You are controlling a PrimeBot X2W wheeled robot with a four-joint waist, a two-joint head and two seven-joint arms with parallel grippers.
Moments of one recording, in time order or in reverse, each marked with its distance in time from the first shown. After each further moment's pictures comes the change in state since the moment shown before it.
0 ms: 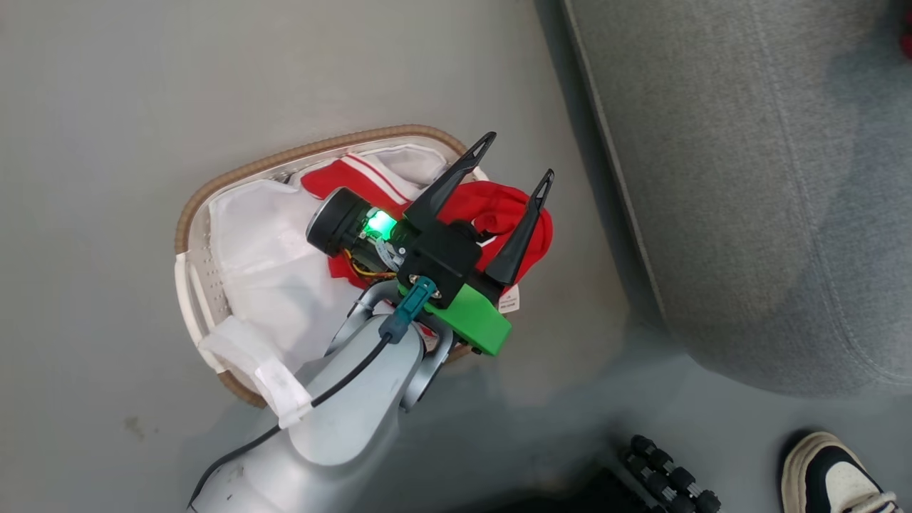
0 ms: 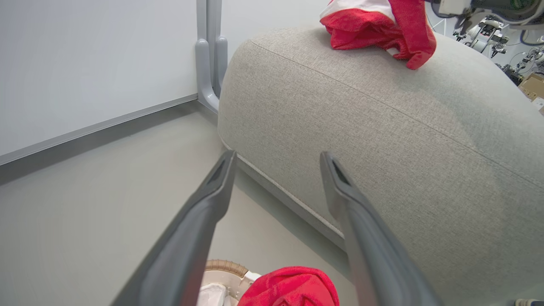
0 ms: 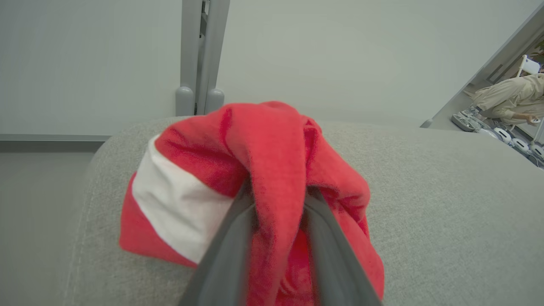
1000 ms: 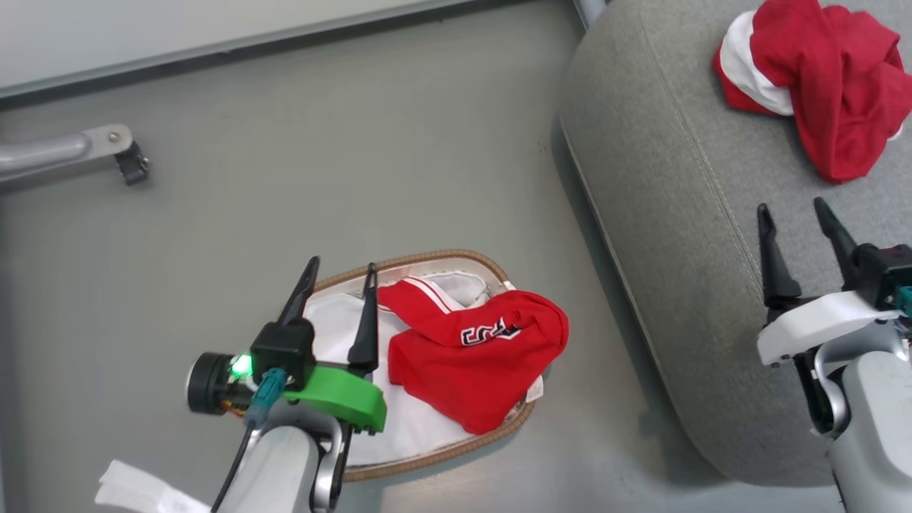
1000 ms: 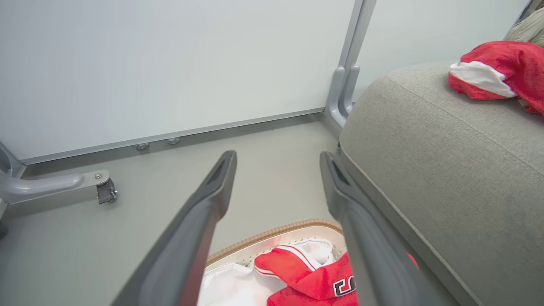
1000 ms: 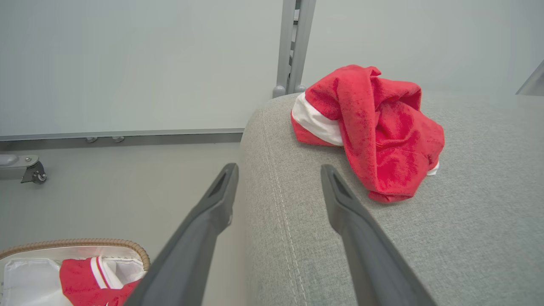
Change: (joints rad) left arm 0.385 0.000 0.392 -0.024 0.002 0.048 0.000; right arm 0.680 0.179 0.048 -0.363 0.026 0.000 0.000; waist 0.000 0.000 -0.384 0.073
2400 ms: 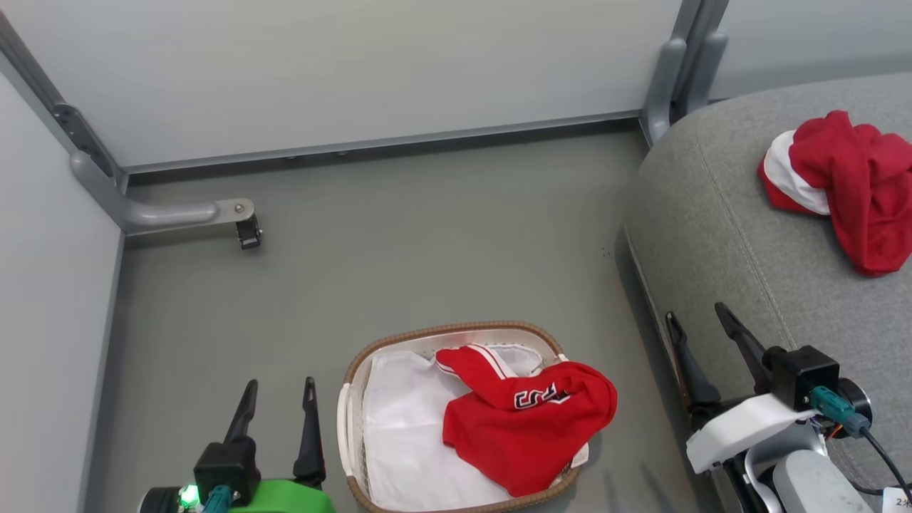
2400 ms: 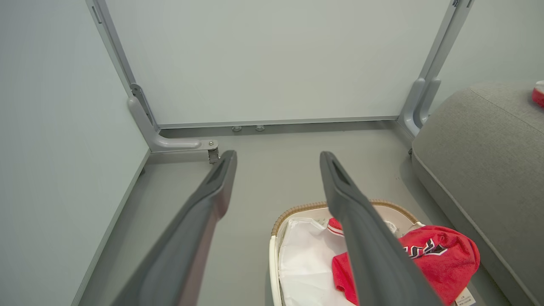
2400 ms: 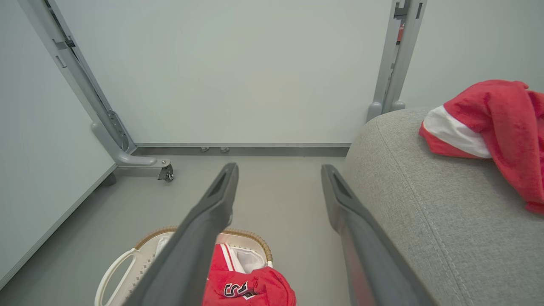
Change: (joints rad) left arm 0.319 0.001 0.198 -0.101 0.051 -0.020 0.000; right arm 0.230 0.086 0.146 -0.114 0.045 0.000 0.000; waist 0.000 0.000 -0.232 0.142
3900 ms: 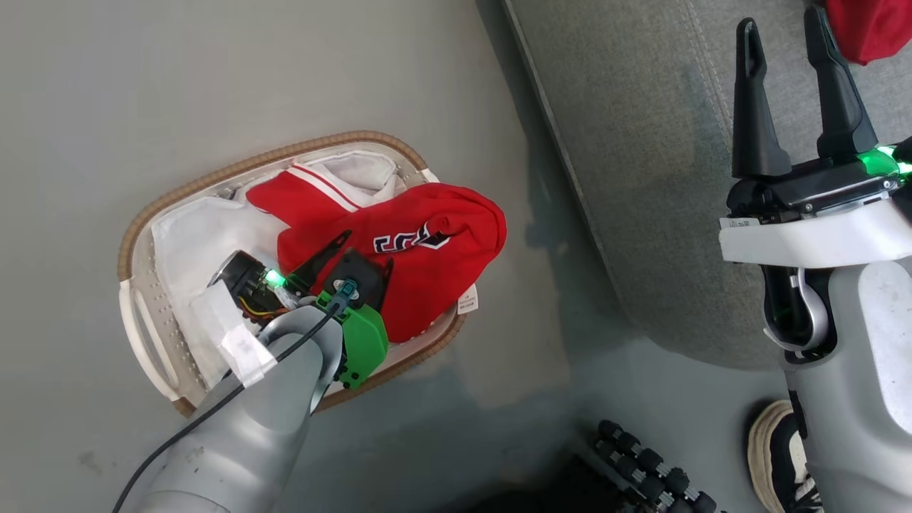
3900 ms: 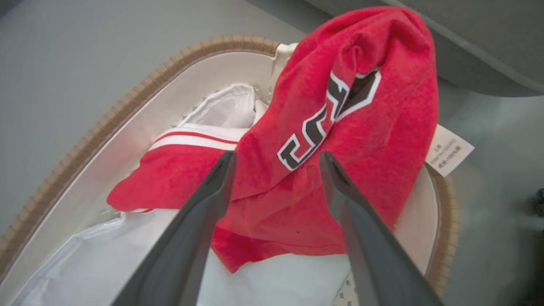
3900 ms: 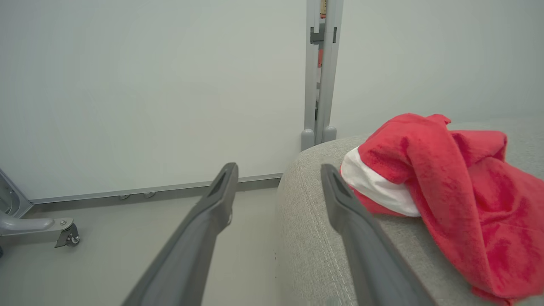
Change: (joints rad) left arm -0.798 -0.003 -0.476 0.844 0.127 -0.115 0.000; right arm -0.367 0.018 -0.067 -0.336 0.100 0.000 0.000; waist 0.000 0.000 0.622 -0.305
